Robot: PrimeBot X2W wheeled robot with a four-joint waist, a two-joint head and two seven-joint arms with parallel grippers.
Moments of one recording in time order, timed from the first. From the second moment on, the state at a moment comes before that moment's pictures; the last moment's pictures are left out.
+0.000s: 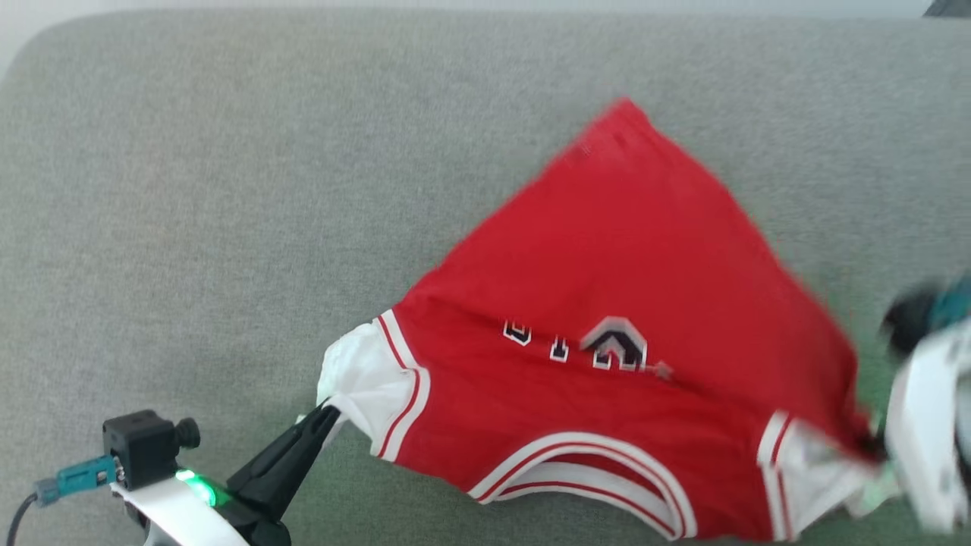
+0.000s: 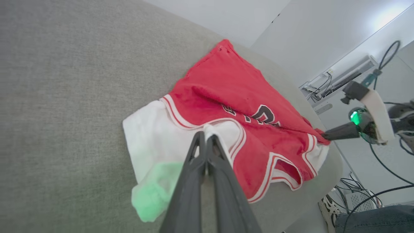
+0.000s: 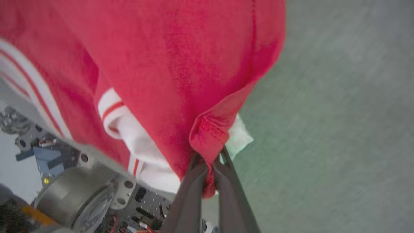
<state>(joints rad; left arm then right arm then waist) -0.17 0.82 -0.76 -0.10 -1.19 -0.13 -0.26 -0.22 -0.70 0.17 -0.11 0.78 0.13 1.18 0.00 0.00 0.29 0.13</state>
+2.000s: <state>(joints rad) -0.48 0.67 -0.73 0.03 -1.25 -0.13 -0.26 -0.87 -0.46 0.32 0.39 0.53 0.13 0.68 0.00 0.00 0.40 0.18</state>
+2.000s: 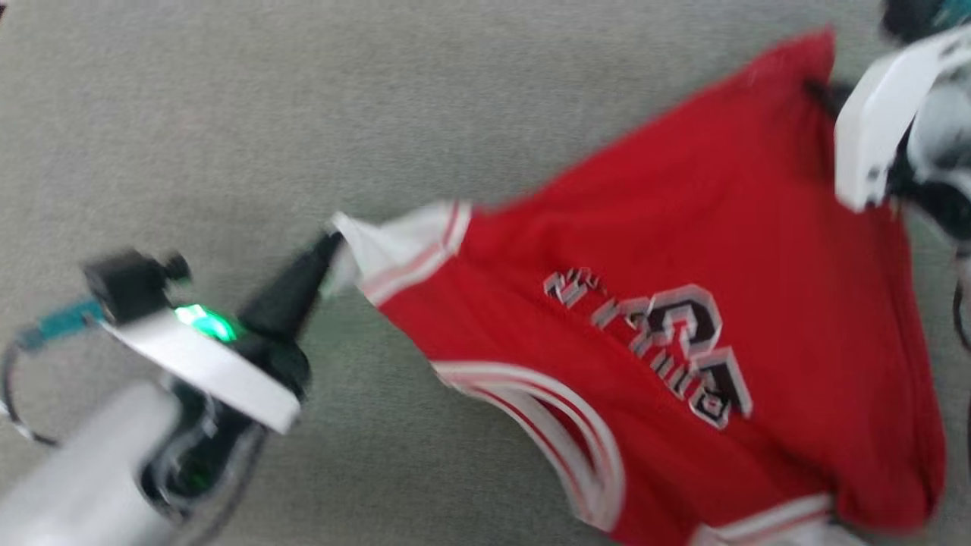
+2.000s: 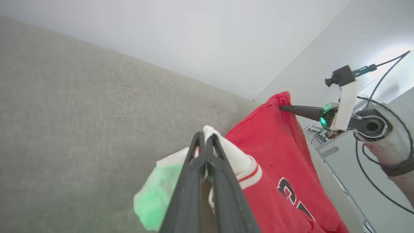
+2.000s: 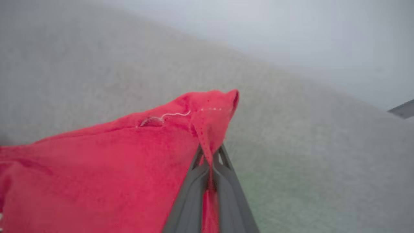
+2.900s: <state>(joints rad) -1.47 0.63 -0.52 0.45 -1.55 -0.13 -0.21 -1.56 -0.21 -0.14 0.87 0.14 0.13 0.09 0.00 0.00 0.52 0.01</state>
